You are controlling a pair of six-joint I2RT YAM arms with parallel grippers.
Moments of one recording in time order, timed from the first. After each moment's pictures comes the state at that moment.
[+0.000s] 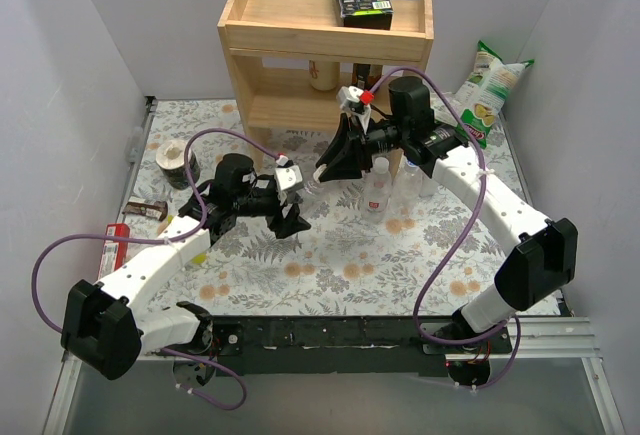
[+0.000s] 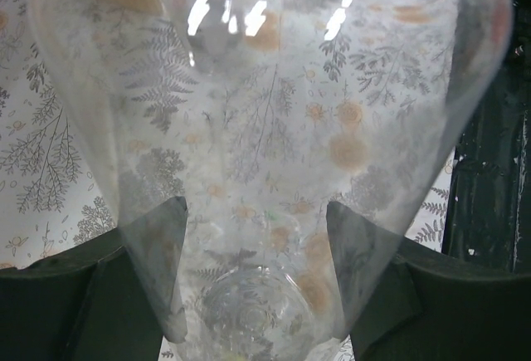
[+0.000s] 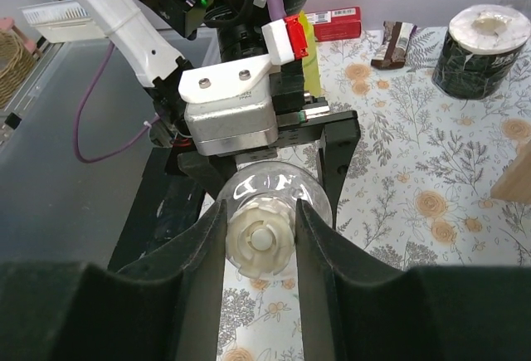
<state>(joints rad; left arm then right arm) -0.51 1.16 0.84 -0.23 0.73 0.37 0.56 1.54 1.47 -0.29 -1.25 -0.16</state>
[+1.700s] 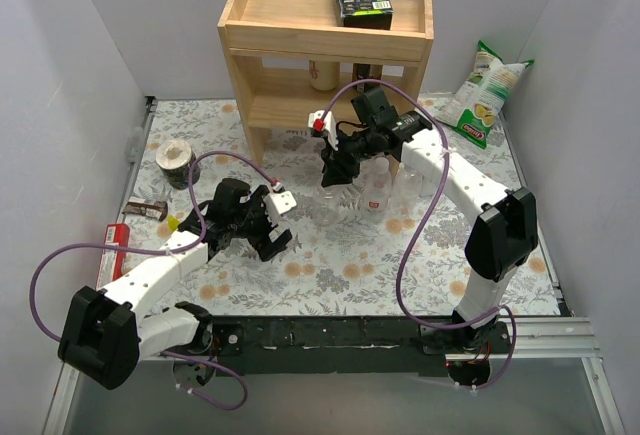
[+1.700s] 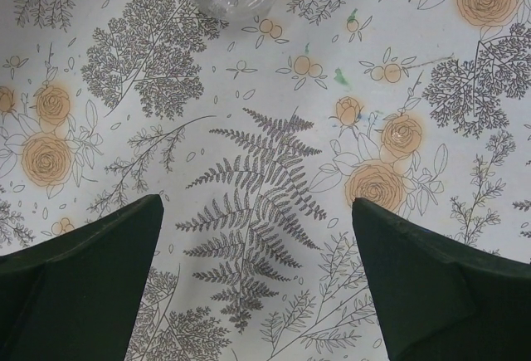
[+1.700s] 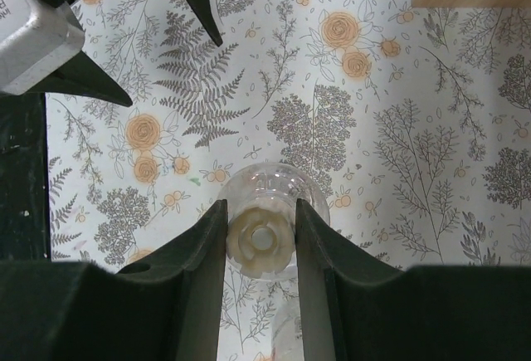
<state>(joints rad) -0.47 1.11 0.64 -0.31 0.42 0.50 0.61 1.78 1.67 -0.79 -0.74 -0.61</state>
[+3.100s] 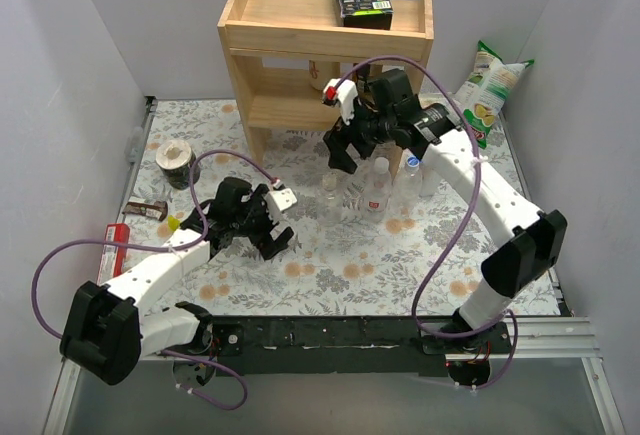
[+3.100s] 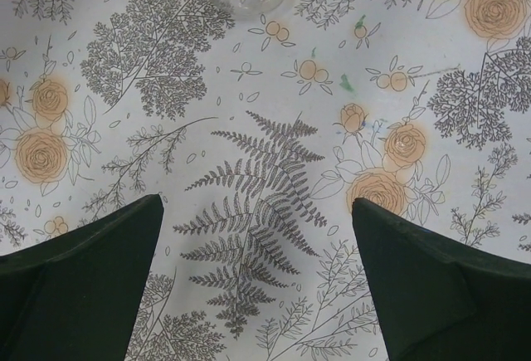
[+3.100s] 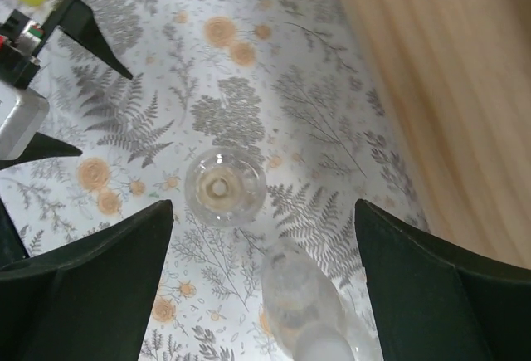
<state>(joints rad) -0.47 1.13 0.64 -0.29 0.42 0.46 0.62 1.66 1.75 -0.79 -0.42 -0.34</state>
